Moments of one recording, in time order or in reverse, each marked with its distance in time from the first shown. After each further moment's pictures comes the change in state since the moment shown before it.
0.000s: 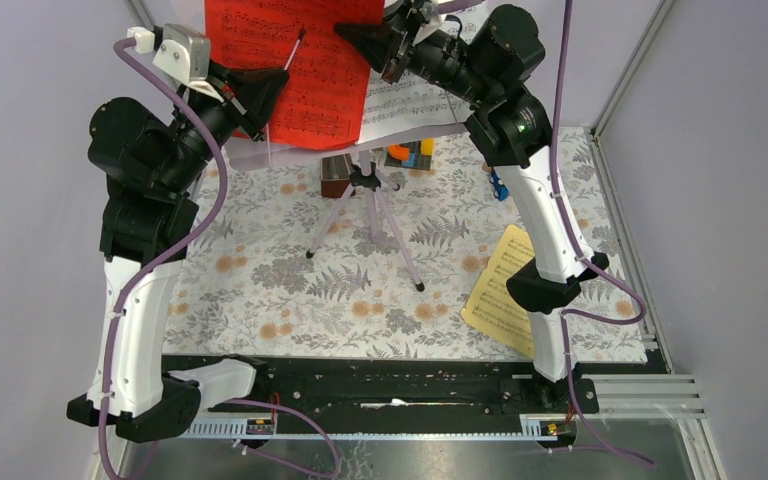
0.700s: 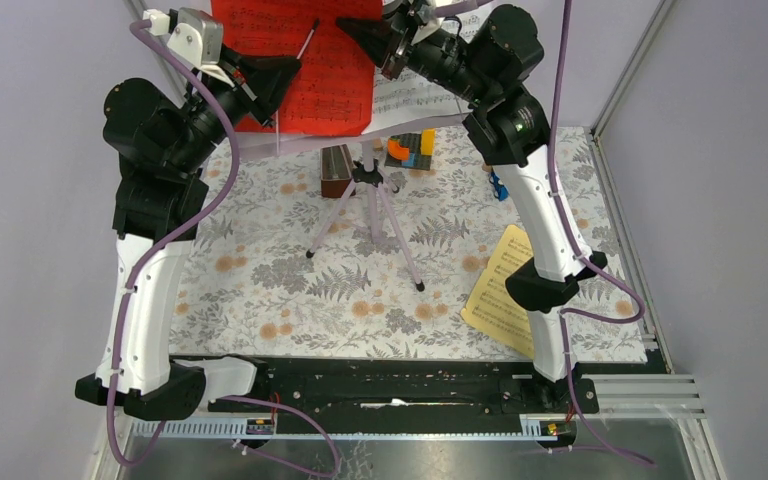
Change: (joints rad) left arm 0.009 0.079 0.039 0.054 0.074 -0.019; right arm -0.004 0.008 0.006 0.018 0.019 -0.046
